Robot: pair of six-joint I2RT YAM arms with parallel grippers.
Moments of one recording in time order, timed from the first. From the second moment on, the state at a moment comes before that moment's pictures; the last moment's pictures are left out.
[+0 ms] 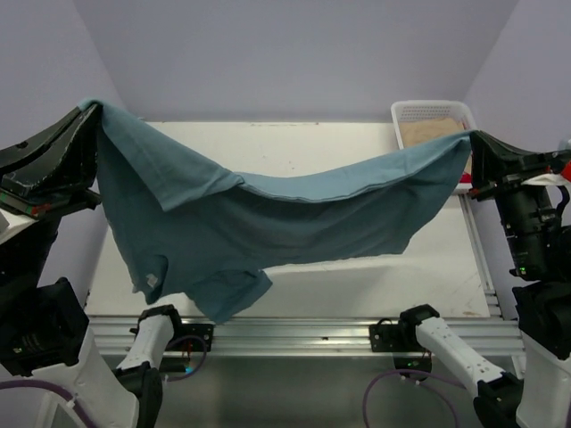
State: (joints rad) left arm 0.23 0.88 1.98 -0.25 0.61 -0.26; right arm 0.31 0.78 1.67 -0.56 0.12 -0.04
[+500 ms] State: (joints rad) left arm 0.25 0.76 2.03 -0.21 0.71 -0.36; right arm 0.30 0.59 1.72 -0.54 0.07 -0.05
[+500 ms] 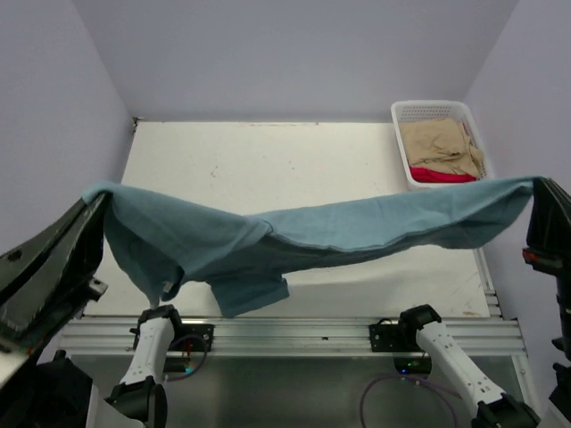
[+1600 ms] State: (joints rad) left arm 0.03 0.67 1.68 -0.24 0.39 -0.11; right arm 0.23 0.55 1.51 -0.37 0.11 -0.04
